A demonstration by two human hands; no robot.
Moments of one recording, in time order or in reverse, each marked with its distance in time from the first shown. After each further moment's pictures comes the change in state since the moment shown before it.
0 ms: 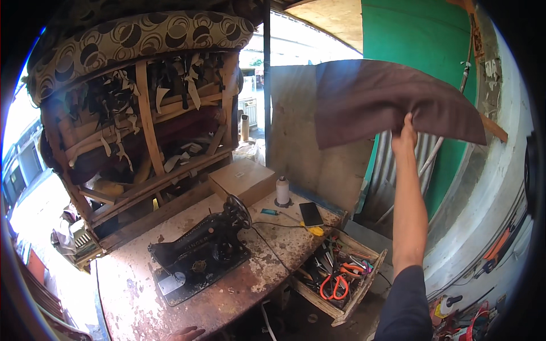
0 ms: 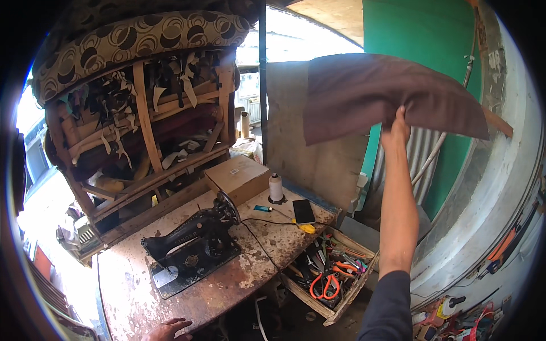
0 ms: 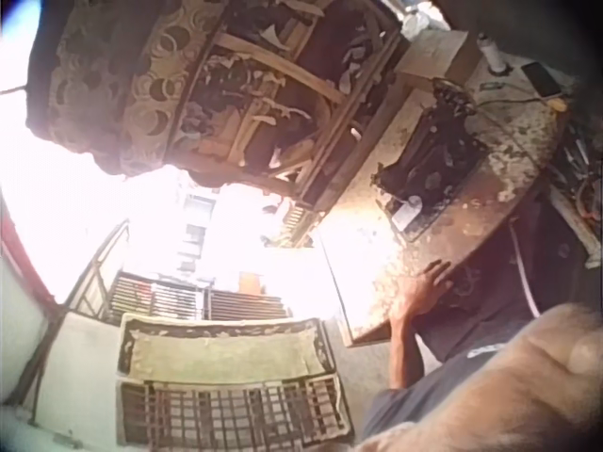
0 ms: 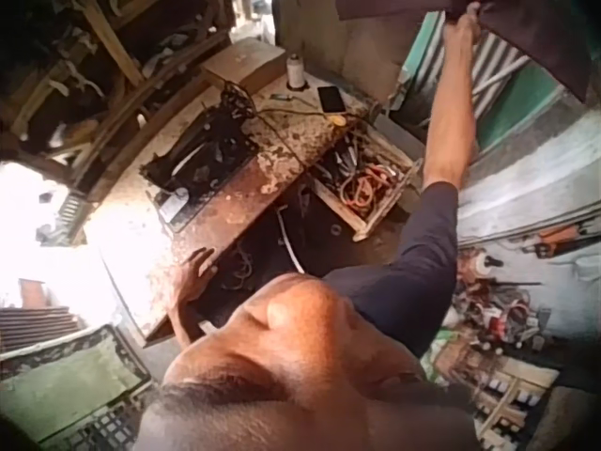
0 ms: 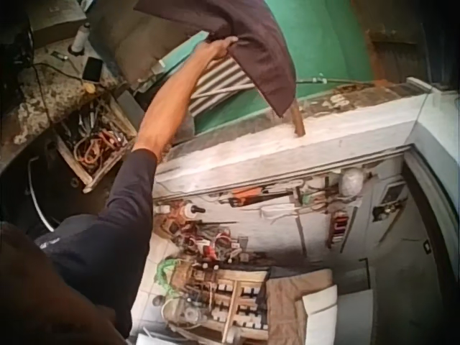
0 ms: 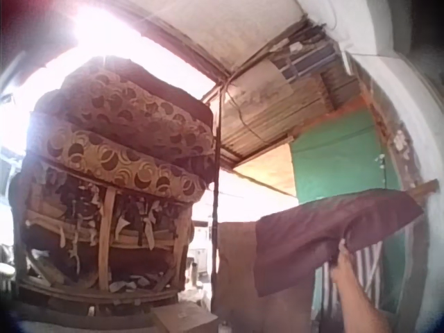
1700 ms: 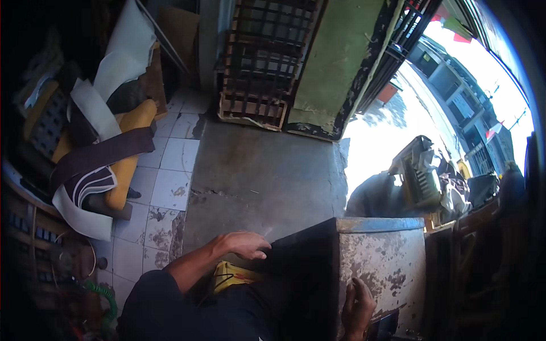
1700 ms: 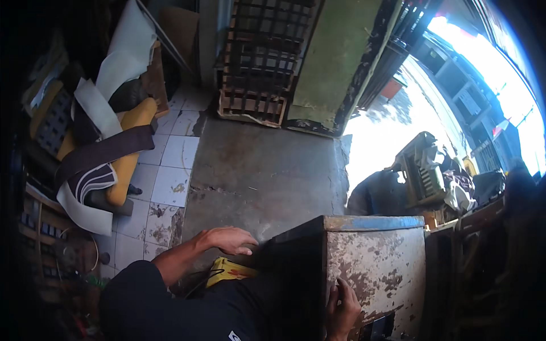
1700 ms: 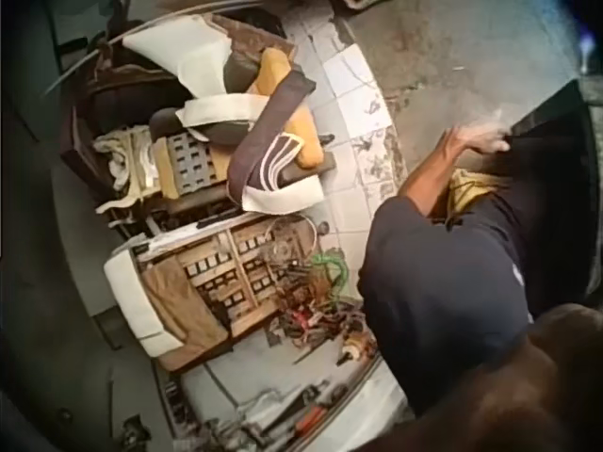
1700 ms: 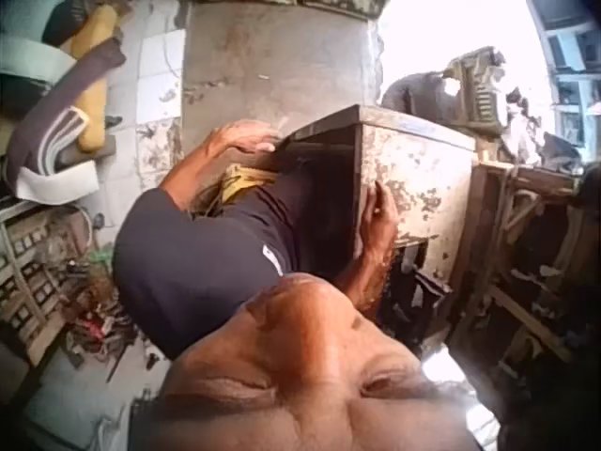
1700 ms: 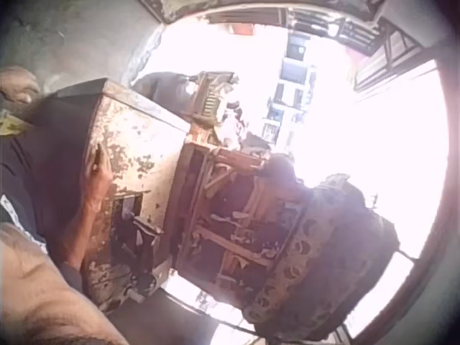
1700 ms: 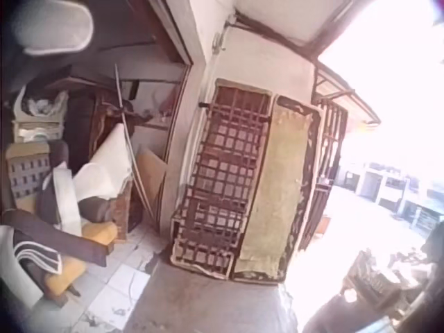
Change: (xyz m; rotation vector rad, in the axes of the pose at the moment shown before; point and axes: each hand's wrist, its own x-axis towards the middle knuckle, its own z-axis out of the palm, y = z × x) left_hand -0.293 -0.136 0.248 -0.633 0.647 -0.908; right_hand -0.830 0.044 0.089 -0.077 -2.410 0.063
